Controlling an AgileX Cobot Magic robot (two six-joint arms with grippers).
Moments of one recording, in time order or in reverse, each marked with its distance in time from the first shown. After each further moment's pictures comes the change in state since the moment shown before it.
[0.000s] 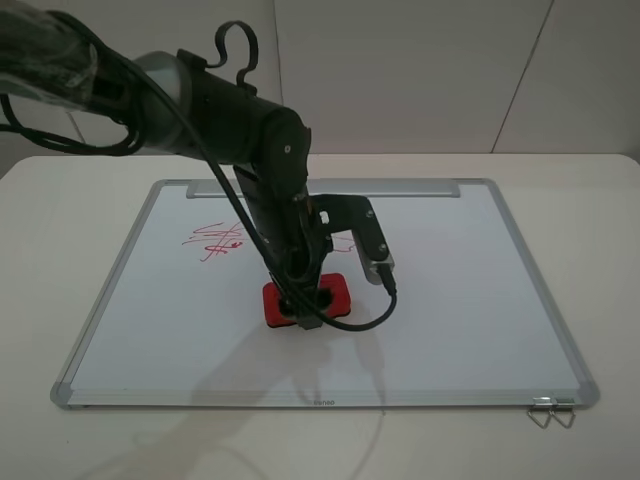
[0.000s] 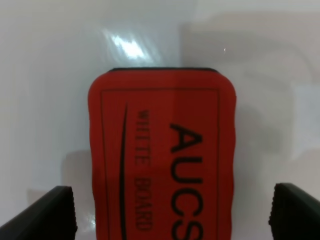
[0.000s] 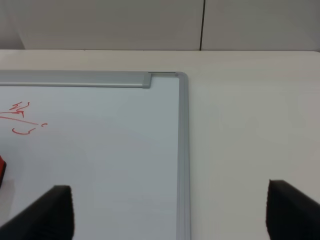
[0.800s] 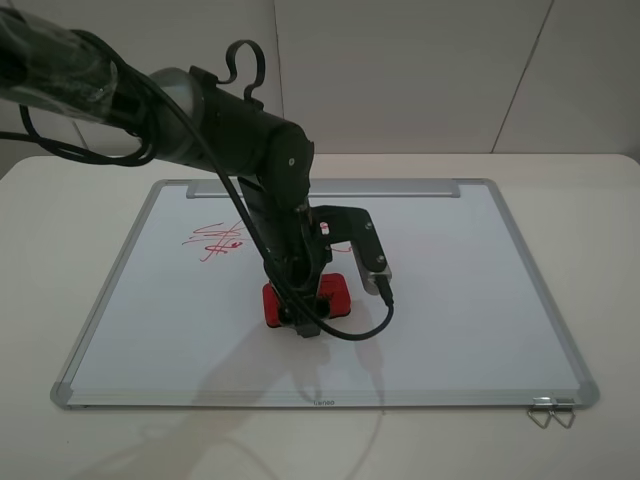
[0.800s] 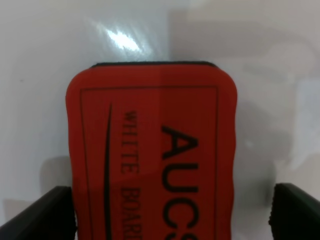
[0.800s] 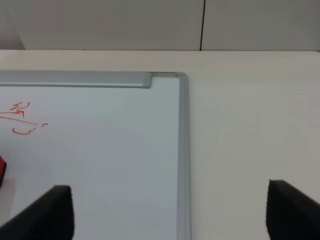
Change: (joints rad) left arm 0.000 0.033 0.000 0.000 0.004 0.010; right arm 0.000 0.000 0.000 0.000 0.000 0.000
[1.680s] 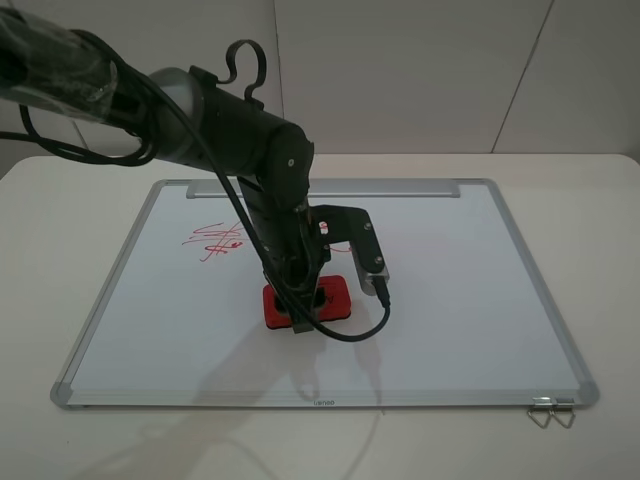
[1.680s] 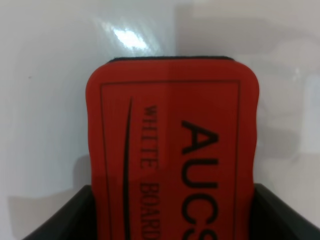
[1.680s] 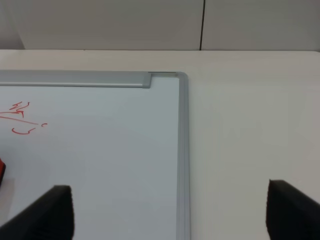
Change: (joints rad) left arm 0.000 0.000 0.000 0.024 -0.002 0.002; right arm 0.000 0.000 0.000 0.000 0.000 0.000
